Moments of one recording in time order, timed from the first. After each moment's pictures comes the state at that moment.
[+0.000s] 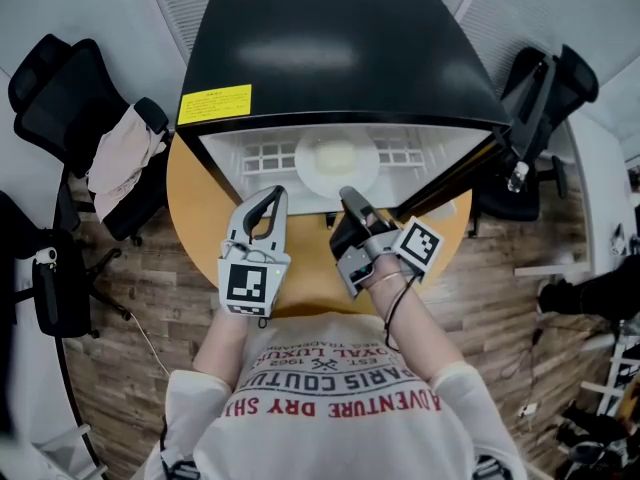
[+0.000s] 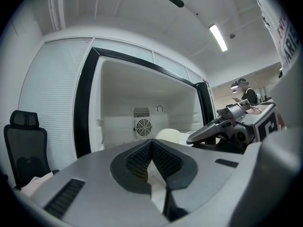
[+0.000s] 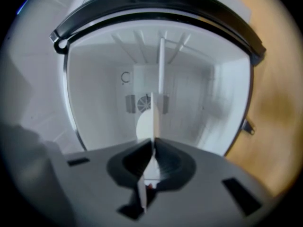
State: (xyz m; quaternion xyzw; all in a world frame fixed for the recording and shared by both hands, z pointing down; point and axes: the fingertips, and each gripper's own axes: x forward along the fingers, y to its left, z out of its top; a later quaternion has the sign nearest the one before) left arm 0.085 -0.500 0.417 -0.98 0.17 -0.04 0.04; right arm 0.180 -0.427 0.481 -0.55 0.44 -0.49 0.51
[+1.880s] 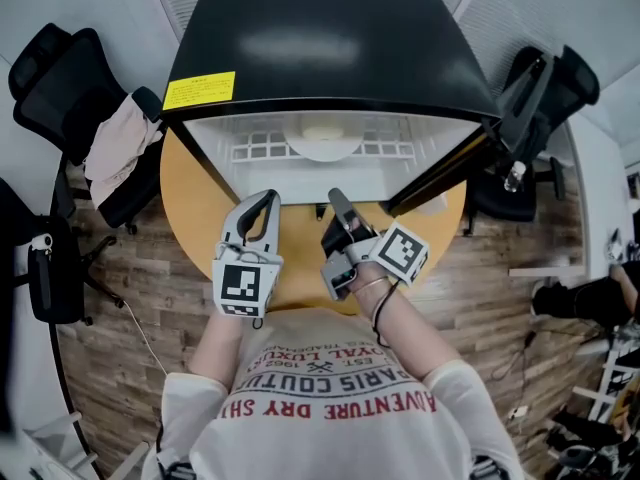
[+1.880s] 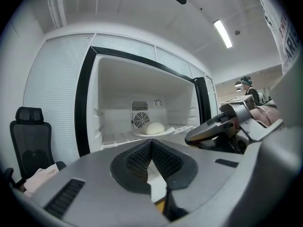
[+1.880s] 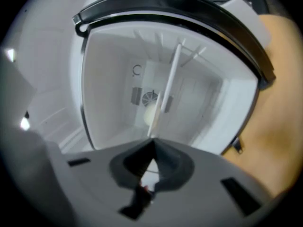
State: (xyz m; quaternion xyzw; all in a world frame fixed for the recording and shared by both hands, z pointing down) left arm 0.079 -0.478 0.436 -0.98 0.19 -0.06 0.02; right arm 0.168 -0.412 0.481 -0.61 0.50 -0.45 0.43
